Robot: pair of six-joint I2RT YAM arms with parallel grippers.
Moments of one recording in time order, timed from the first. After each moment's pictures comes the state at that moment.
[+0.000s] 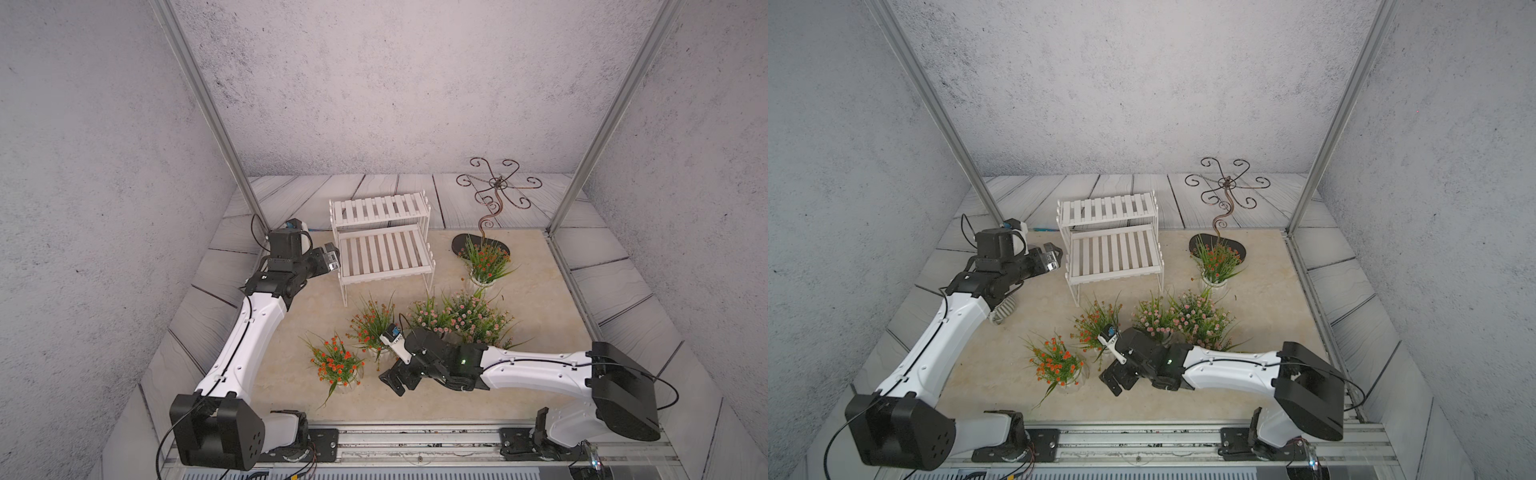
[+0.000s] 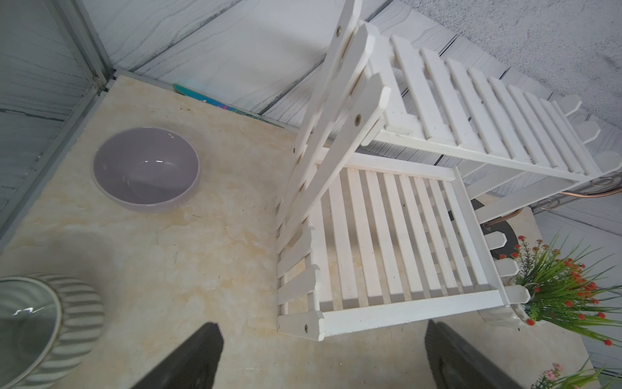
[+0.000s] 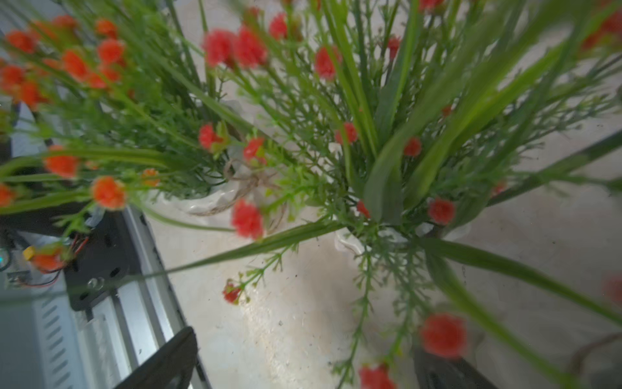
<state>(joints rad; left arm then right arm) -0.11 1.27 1.21 -0.50 0.13 -0.37 1.18 1.51 0.87 -0.13 0.03 0.27</state>
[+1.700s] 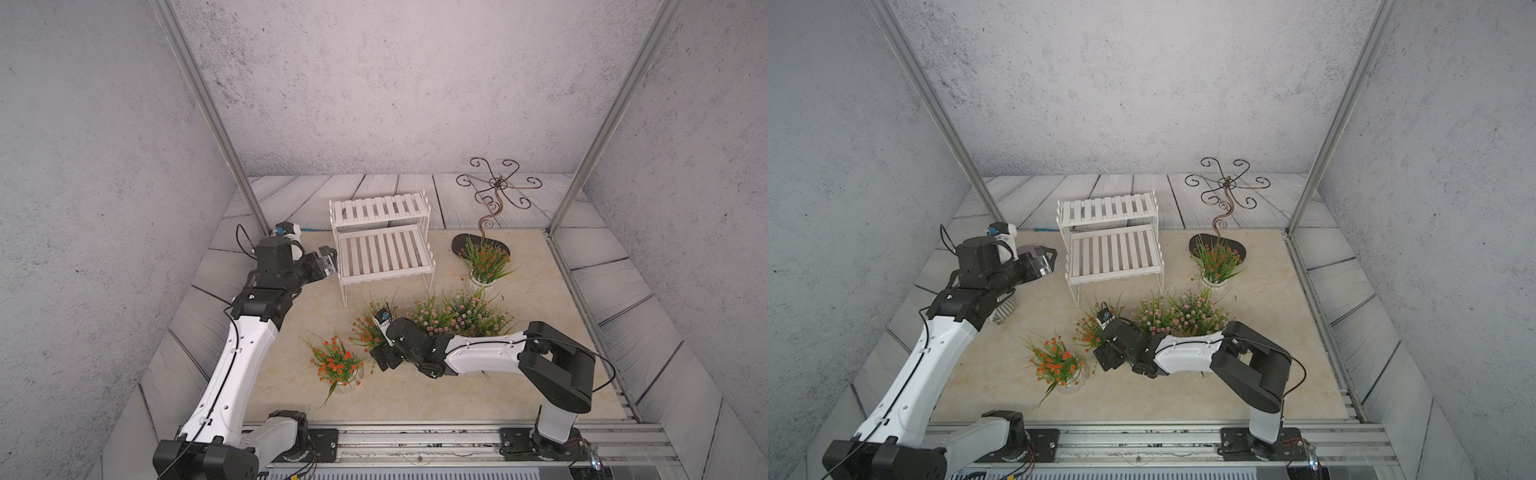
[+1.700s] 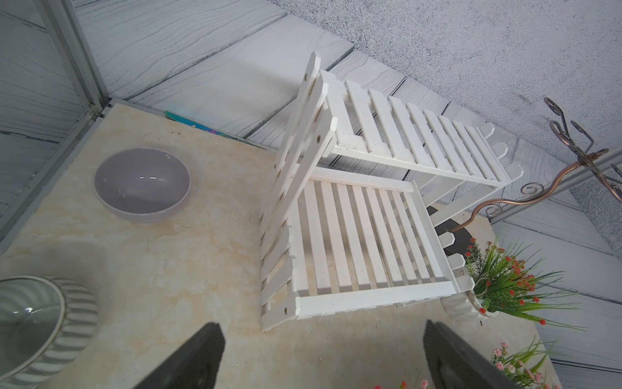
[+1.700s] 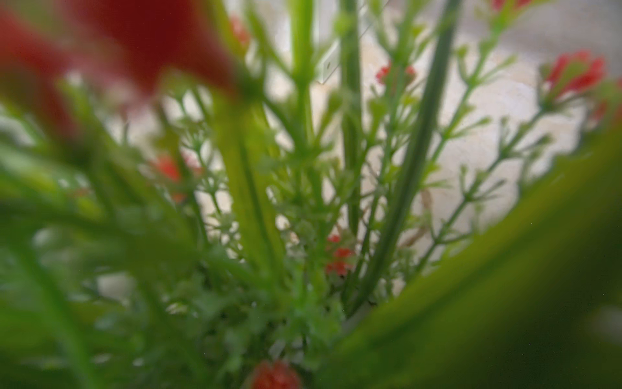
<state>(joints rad) -0.11 1.12 1.15 -0.49 0.16 -0.40 1.10 1.77 0.97 0.04 0.16 0.27</state>
